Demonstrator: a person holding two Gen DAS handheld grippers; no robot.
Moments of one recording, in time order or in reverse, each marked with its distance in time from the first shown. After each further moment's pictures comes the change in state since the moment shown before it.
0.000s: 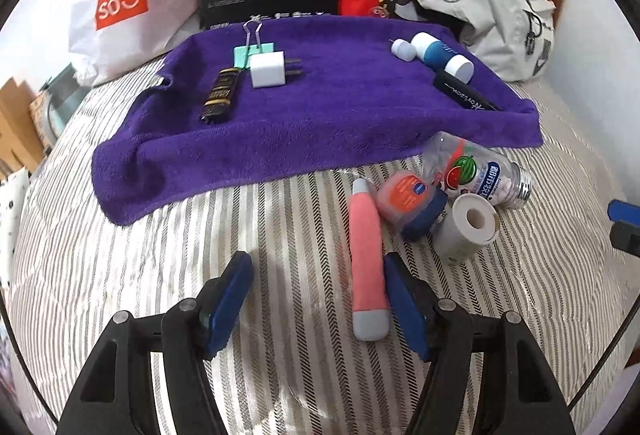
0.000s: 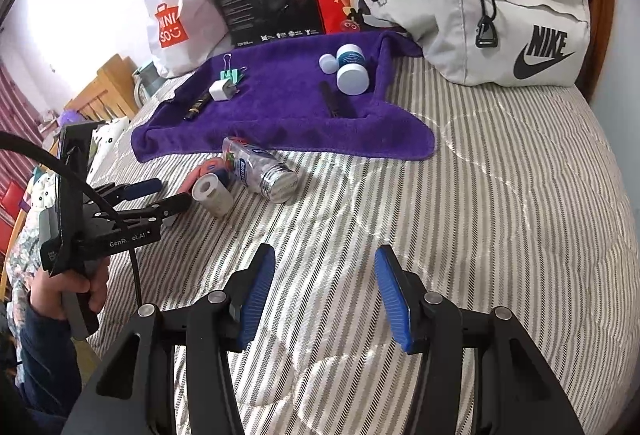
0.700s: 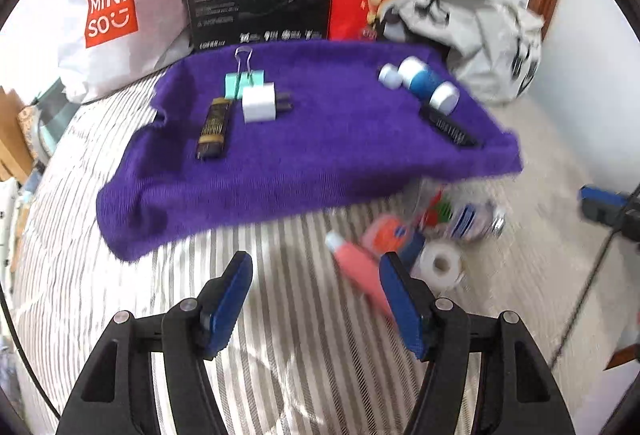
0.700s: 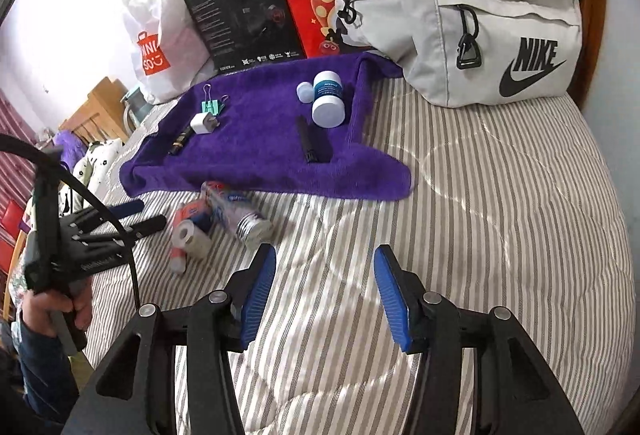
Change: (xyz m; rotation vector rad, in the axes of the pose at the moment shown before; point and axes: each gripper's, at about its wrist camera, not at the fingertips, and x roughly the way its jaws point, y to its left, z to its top) left arm -0.014 0.002 0.019 -0.004 0.007 -0.041; right arm -0.003 -0.023 0.027 0.053 -0.034 -0.003
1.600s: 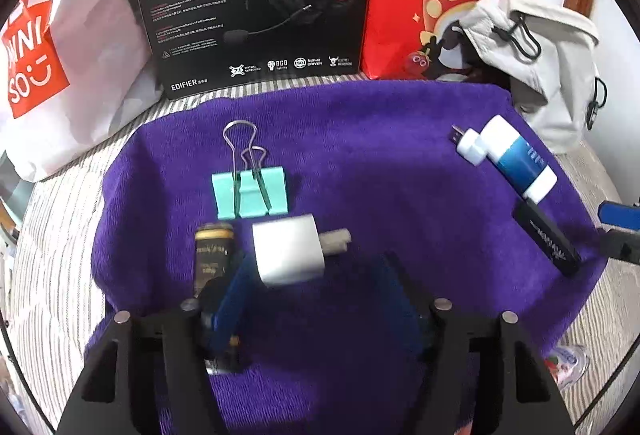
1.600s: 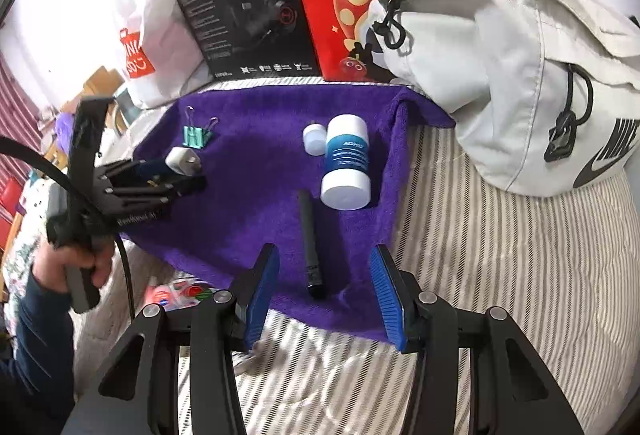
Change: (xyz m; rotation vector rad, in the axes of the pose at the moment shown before) left arm 0.095 0.034 0.113 0.058 -0.017 -0.011; right arm 0.081 0.007 0.094 -0.088 0.039 0.024
